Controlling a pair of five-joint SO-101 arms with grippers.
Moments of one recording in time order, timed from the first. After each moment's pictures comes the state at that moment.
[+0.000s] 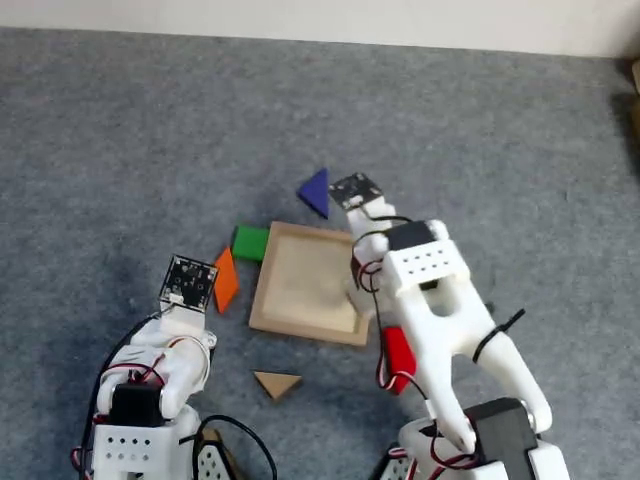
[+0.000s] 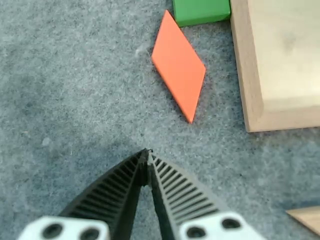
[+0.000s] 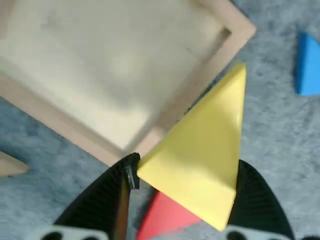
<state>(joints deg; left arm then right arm) -4.1 -101.1 96.0 70.4 -8.7 -23.8 -14.5 35.1 68.6 13.8</state>
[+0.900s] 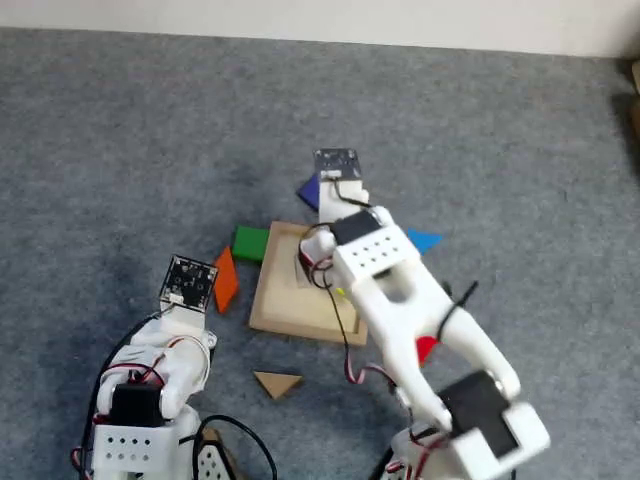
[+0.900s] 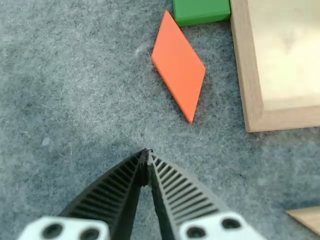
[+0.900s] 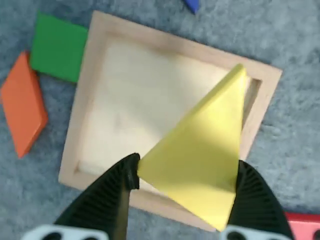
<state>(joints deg) -4.1 -101.1 96.0 70.4 -8.7 -34.9 -3.5 23.7 63.1 -18.9</state>
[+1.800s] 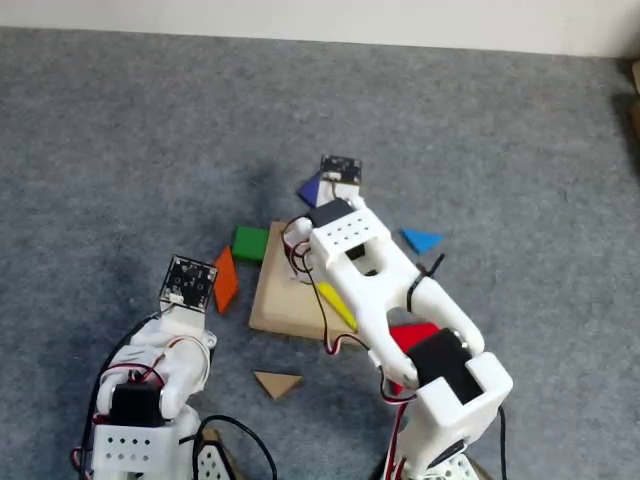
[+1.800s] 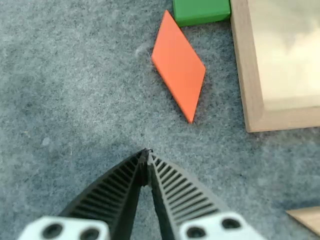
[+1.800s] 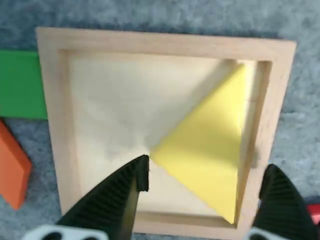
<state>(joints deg) -4.1 -101.1 96.0 70.4 -8.7 -35.9 9.6 15.9 64.5 -32.7</state>
